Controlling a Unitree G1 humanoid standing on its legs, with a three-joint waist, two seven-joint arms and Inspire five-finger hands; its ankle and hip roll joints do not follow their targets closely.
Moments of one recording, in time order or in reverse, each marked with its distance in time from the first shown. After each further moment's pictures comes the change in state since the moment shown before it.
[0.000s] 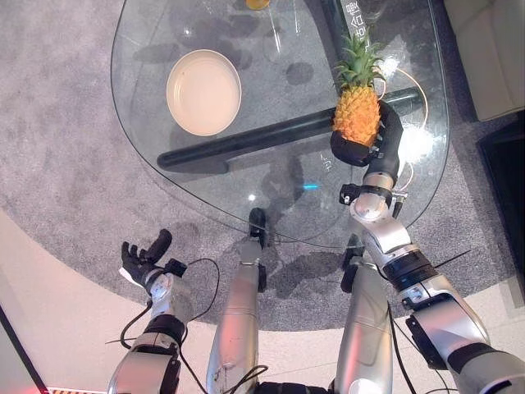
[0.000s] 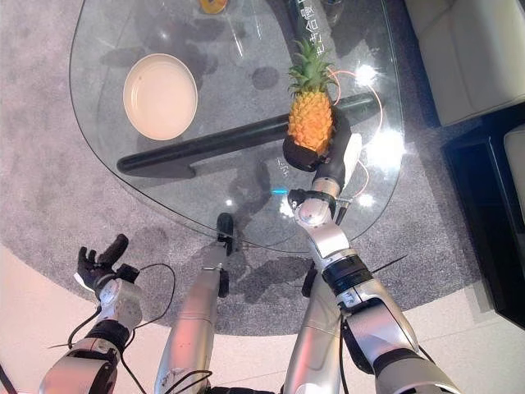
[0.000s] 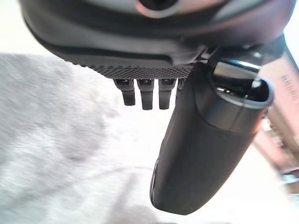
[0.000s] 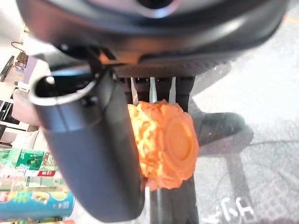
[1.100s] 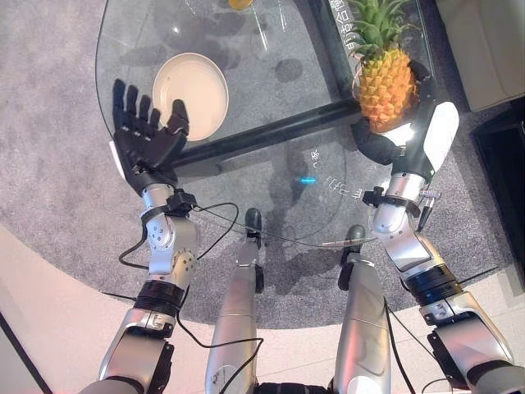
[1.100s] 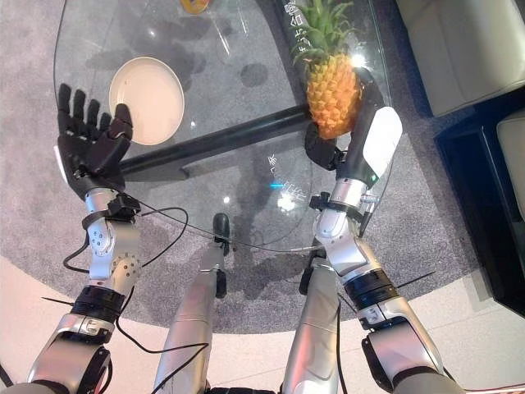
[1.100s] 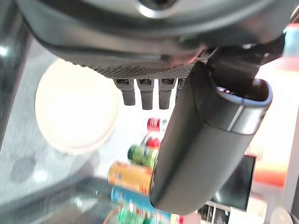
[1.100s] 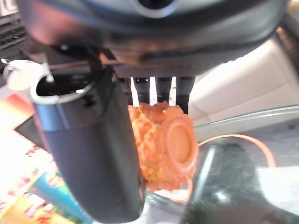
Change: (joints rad) left arm -0.101 0.067 -0.116 -0.554 0.175 -0.036 -0.349; right arm 0.108 -0.103 -0.046 -0.170 -0.526 -0.072 -0.015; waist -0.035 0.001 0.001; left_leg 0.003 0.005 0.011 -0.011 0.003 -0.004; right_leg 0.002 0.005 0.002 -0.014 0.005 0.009
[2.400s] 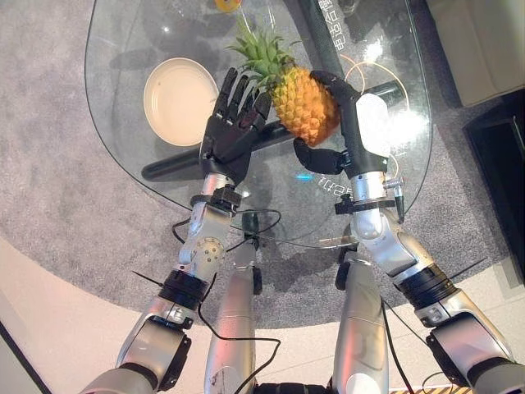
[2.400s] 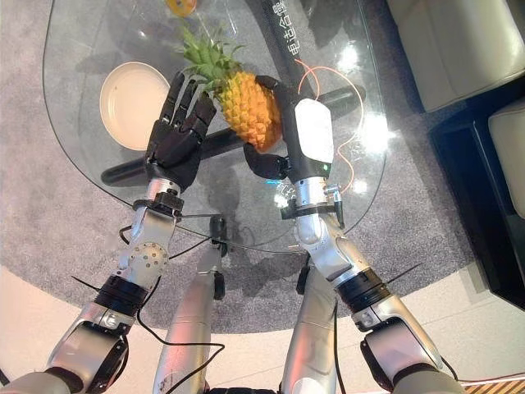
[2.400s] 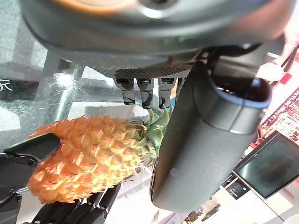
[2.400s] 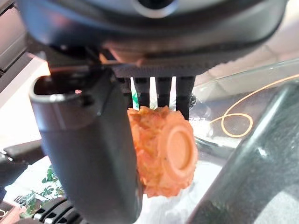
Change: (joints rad) left arm -0.085 -0.086 -0.133 -0.046 -0.389 0.251 -0.265; right arm -0.027 -0.001 0.133 -0.075 -0.140 -0.052 0.259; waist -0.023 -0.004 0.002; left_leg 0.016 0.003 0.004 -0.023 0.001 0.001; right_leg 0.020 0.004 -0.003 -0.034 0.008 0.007
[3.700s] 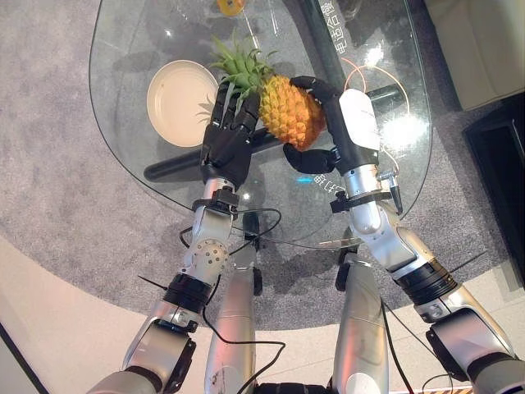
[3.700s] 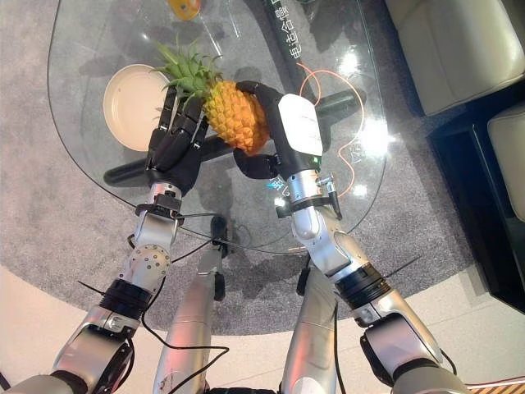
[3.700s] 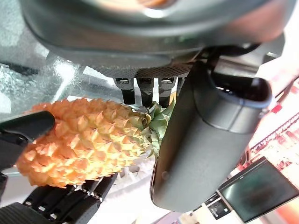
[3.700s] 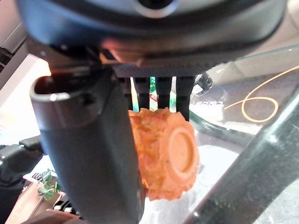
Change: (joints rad) left arm 0.021 -0.046 0.010 0.000 -0.141 -0.034 -0.004; right arm -0.035 0.000 0.032 -0.037 0.002 0.032 0.139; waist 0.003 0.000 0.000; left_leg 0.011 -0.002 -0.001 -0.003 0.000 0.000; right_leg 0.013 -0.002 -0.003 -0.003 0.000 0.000
